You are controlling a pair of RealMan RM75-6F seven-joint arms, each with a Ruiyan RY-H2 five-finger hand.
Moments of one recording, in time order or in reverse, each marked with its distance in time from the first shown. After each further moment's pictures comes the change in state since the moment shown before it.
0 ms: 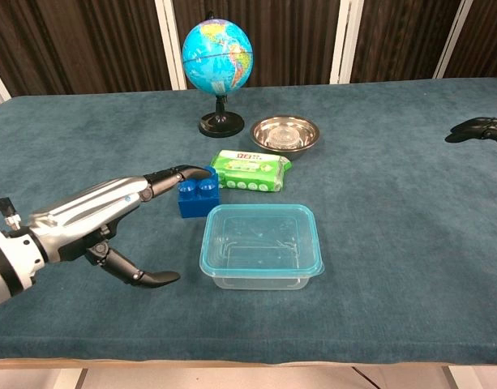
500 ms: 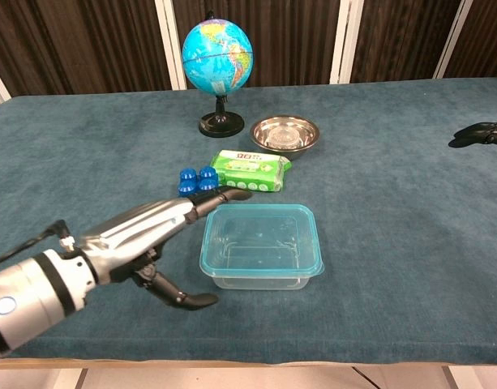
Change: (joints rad) left arm -0.030 -0.143 -0.010 0.087 0.000 -0.042 -0.009; right arm -0.004 0.014 -0.007 -0.008 0.004 -0.007 0.012
